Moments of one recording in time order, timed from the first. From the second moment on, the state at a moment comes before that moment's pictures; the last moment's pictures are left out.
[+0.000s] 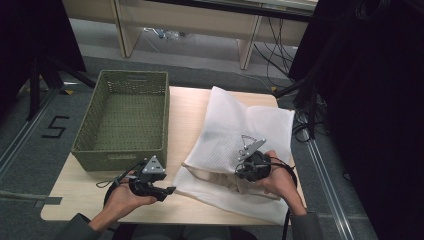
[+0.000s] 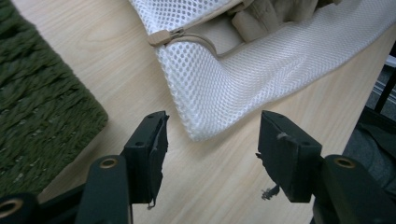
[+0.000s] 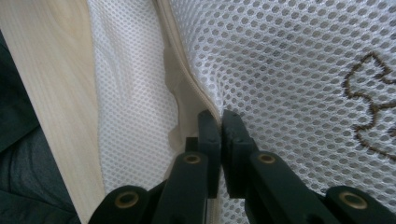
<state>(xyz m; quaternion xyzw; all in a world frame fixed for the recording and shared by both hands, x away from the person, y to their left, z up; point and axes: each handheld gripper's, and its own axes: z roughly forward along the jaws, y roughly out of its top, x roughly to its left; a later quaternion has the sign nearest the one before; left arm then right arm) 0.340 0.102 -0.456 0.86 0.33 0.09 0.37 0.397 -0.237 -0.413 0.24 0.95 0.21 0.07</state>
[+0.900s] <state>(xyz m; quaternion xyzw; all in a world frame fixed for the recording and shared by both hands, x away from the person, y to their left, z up) 0.366 -0.033 -0.482 0.87 0.27 0.05 0.40 0.389 -0.238 -0.394 0.23 0.94 0.22 0.08</state>
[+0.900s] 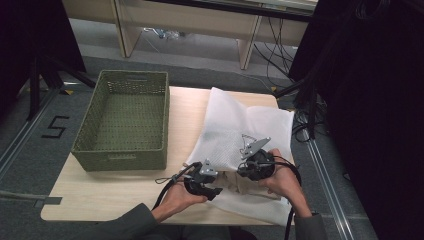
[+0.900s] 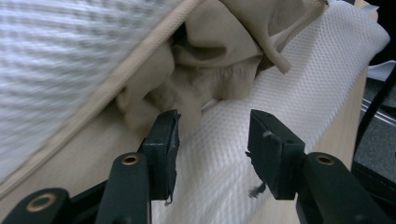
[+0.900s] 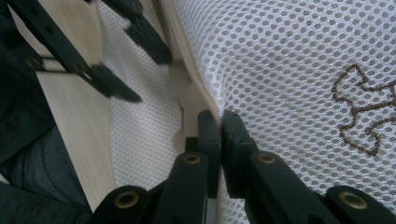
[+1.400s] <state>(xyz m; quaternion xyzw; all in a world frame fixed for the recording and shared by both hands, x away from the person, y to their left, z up) 0.395 -0.064 -0.507 0.86 0.30 0.12 0.40 0.390 -0.243 -0.393 0.23 0.94 0.23 0.07</state>
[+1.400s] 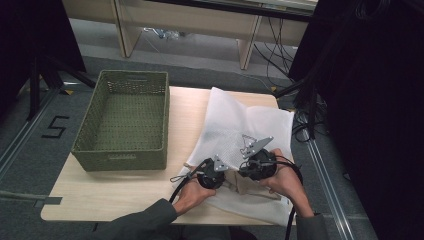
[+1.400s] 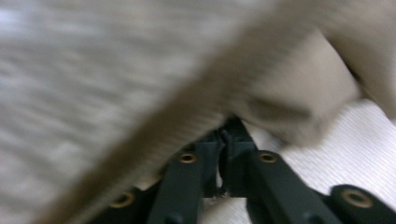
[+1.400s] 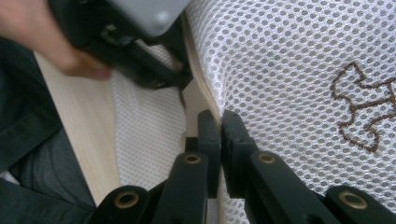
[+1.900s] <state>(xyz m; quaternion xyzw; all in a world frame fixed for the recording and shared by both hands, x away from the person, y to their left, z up) 0.355 -0.019 -0.480 0.87 0.27 0.08 0.40 0.390 -0.240 -0.401 0.23 0.95 0.22 0.06</state>
